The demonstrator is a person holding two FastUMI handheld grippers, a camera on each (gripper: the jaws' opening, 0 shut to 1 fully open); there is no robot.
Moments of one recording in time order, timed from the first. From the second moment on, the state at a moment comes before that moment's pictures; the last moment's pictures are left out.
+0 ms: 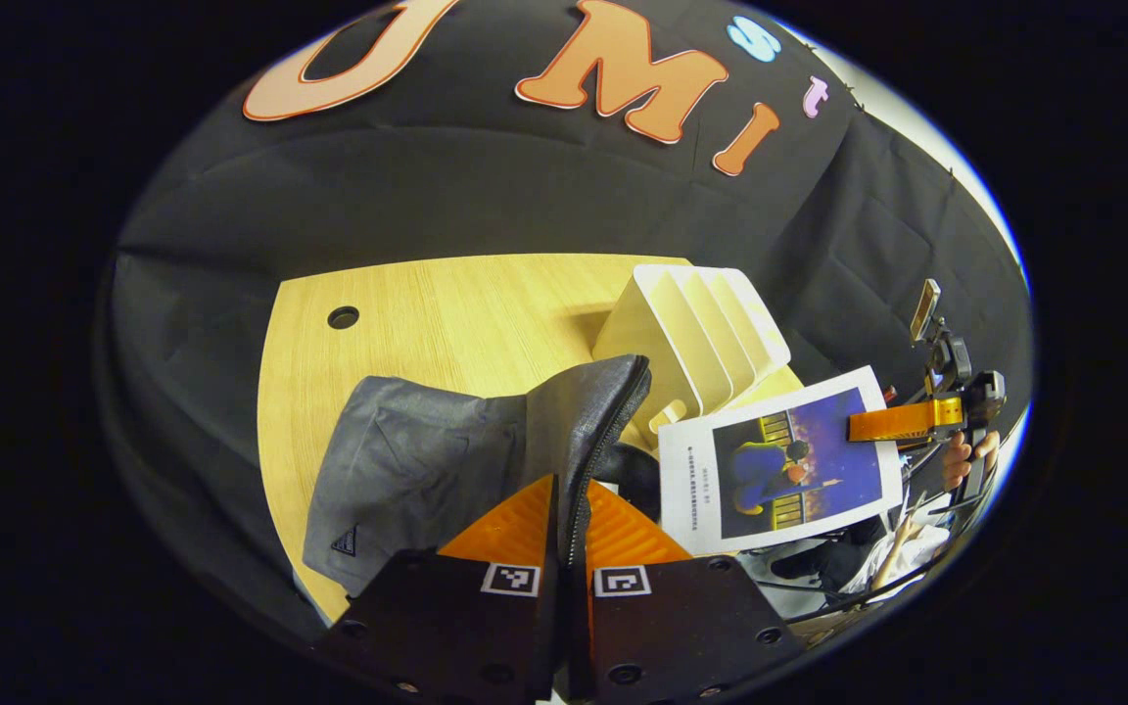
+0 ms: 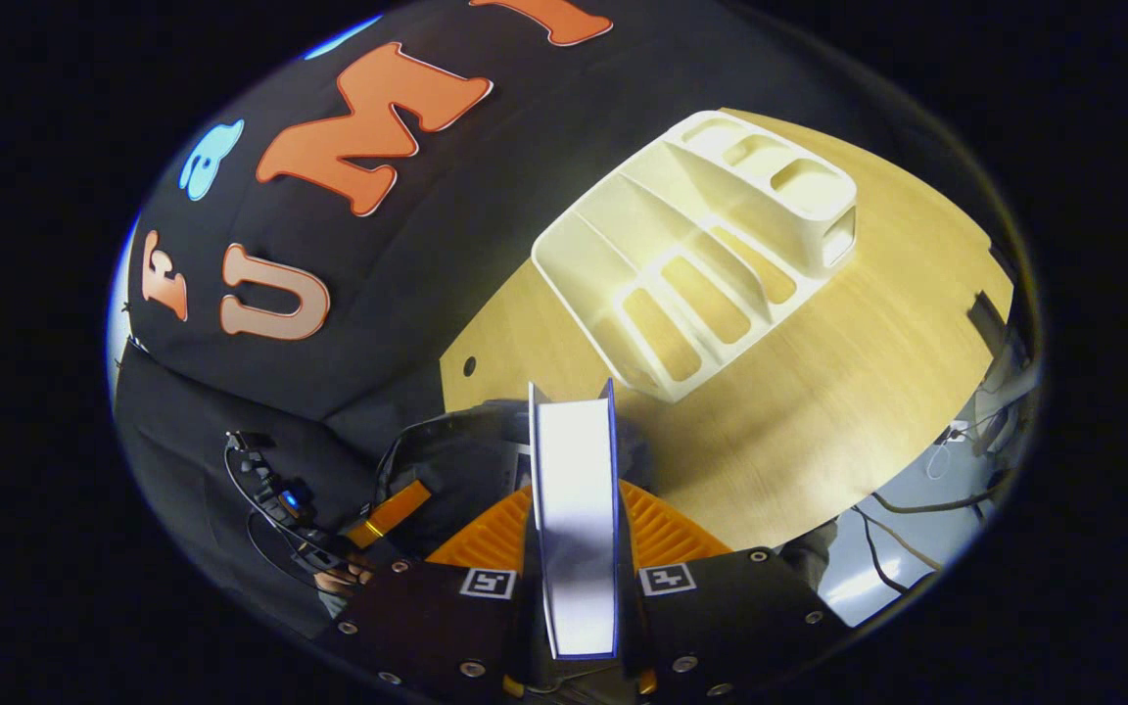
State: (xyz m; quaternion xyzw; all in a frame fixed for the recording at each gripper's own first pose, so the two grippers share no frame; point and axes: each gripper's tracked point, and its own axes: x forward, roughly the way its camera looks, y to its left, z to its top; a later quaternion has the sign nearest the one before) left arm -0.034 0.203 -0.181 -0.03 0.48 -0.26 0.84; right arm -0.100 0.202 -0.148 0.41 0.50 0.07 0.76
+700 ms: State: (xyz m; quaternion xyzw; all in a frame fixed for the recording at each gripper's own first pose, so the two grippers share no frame) left arm -0.013 0.203 -0.144 -0.02 0.45 -0.26 0.85; right arm -0.077 0.310 -0.191 0.50 0.48 0.13 0.71
